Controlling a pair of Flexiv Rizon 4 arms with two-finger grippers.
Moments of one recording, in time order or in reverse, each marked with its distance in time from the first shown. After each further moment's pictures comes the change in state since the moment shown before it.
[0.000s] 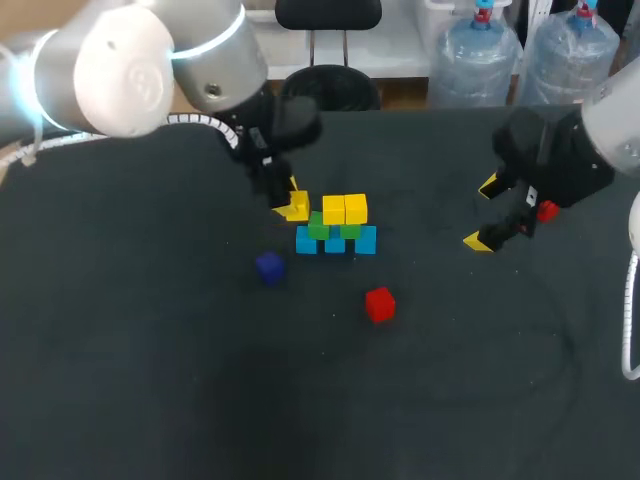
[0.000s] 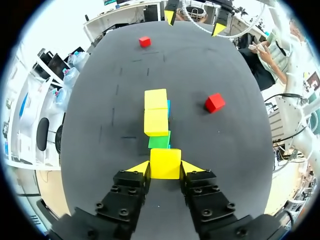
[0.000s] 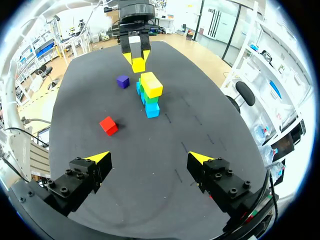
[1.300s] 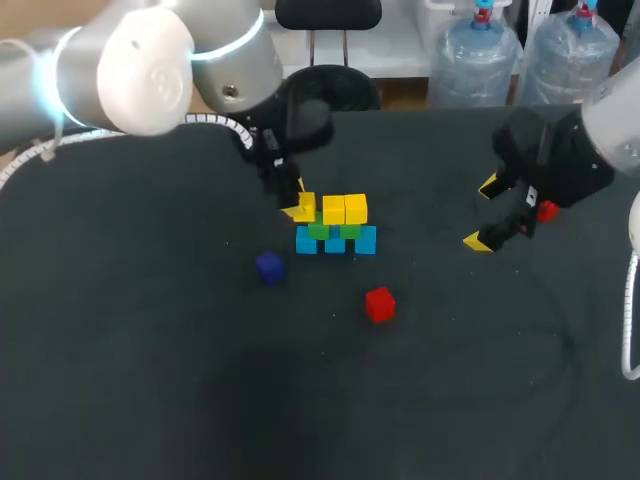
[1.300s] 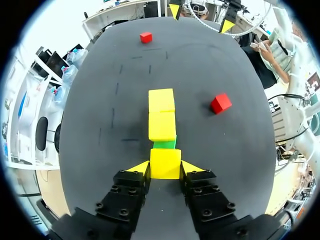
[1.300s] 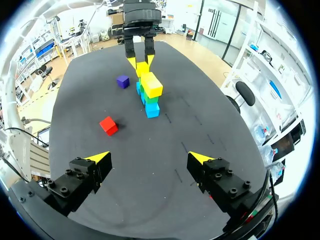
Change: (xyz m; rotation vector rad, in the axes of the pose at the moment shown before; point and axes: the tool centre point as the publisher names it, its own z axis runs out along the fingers) left arm -0.007 0.007 0.011 0.003 0.031 0.001; right arm 0.000 0.000 0.000 0.000 0.000 0.000
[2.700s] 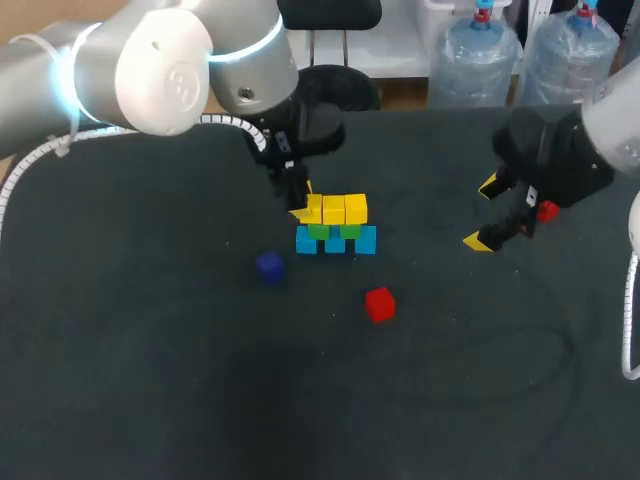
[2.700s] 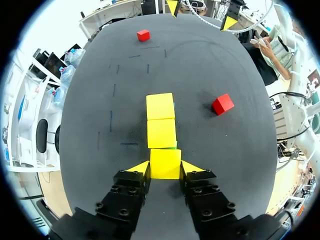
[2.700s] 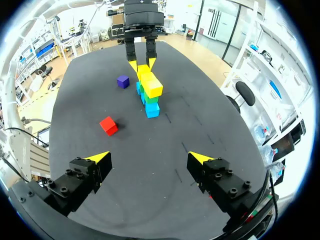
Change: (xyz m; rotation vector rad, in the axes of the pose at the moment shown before) left arm -0.008 0.001 0.006 -0.001 0.031 0.019; right arm 0.000 0.000 0.000 0.000 0.000 0.000
